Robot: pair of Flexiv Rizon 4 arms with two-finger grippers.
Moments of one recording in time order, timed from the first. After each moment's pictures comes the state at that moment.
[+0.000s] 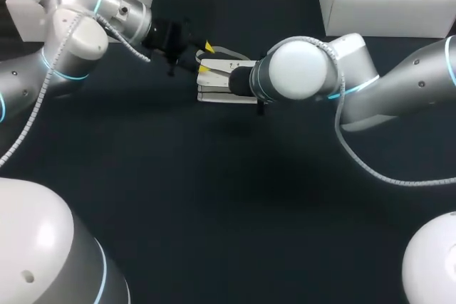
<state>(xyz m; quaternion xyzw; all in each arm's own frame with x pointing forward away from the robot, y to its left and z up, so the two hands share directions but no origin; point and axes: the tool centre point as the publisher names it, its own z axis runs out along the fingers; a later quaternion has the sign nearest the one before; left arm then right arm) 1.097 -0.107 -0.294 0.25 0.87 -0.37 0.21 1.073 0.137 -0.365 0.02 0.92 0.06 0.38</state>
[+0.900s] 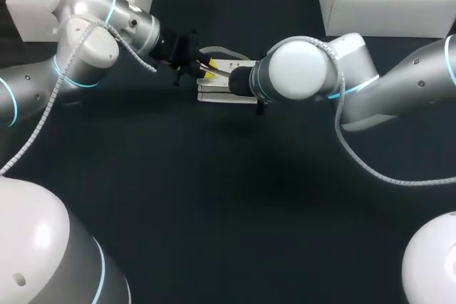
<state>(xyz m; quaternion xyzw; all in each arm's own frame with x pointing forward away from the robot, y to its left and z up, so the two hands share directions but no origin) 1.099 -0.117 -0.331 0.27 0.87 -0.36 0.20 1.073 0.137 -0.365 0.02 0.92 0.06 0.38</state>
